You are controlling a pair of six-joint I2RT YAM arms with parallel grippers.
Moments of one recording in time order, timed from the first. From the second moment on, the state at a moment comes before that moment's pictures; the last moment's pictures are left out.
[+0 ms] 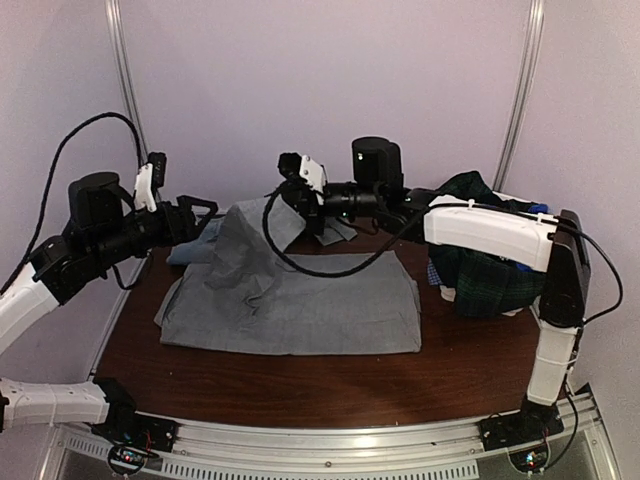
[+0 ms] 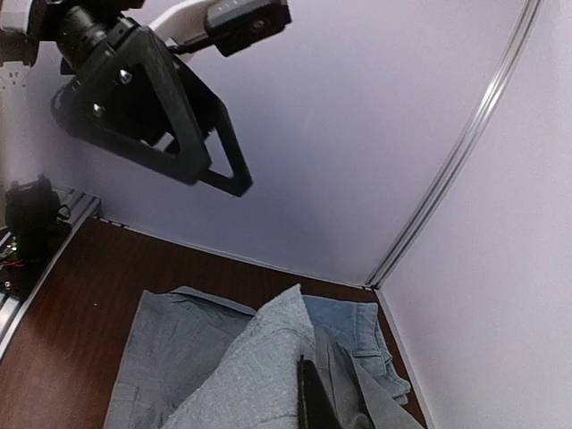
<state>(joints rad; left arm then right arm) -0.60 0.88 0.99 -0.29 -0.03 -0.48 0.83 1.92 1.71 0.14 -0.55 -0.43</state>
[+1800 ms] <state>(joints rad) -0.61 0.94 0.89 -0.27 0.52 0.22 0.78 1.65 1.47 -0.04 -0.48 -0.27</state>
